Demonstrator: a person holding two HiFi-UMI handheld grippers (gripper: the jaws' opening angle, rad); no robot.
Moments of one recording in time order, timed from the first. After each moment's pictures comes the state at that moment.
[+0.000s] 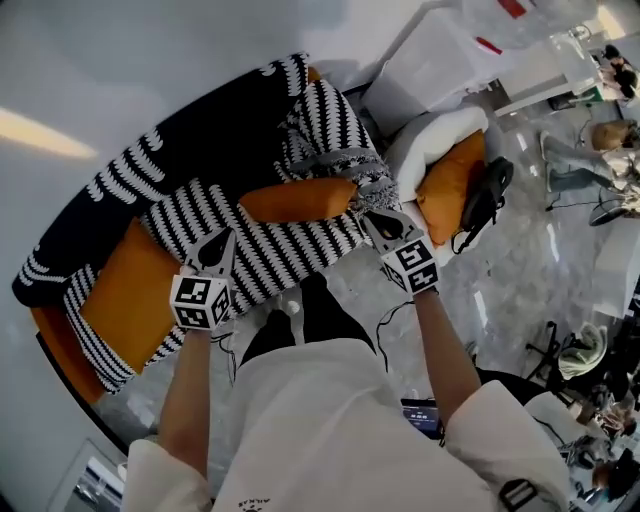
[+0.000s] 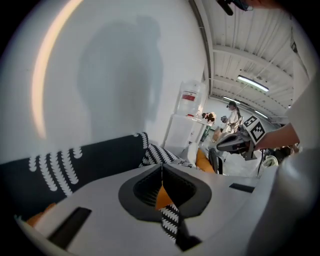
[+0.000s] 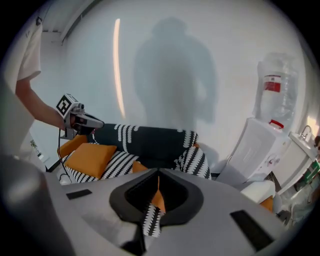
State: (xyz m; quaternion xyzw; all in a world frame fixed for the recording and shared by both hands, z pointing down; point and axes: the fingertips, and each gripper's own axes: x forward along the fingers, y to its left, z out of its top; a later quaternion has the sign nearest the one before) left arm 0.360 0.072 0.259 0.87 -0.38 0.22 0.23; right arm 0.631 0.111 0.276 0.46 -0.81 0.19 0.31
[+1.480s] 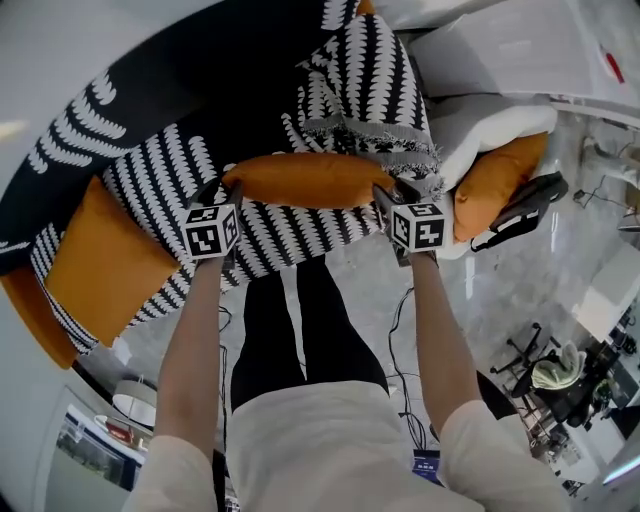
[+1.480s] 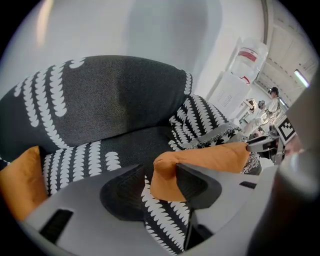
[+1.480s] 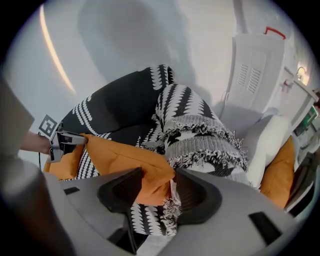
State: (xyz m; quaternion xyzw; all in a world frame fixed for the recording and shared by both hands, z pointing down) left arm 0.368 -0.010 0.572 0.71 -0.46 0.35 0.40; right arm 0.702 0.033 0.559 0.48 -0.68 0.42 0.36
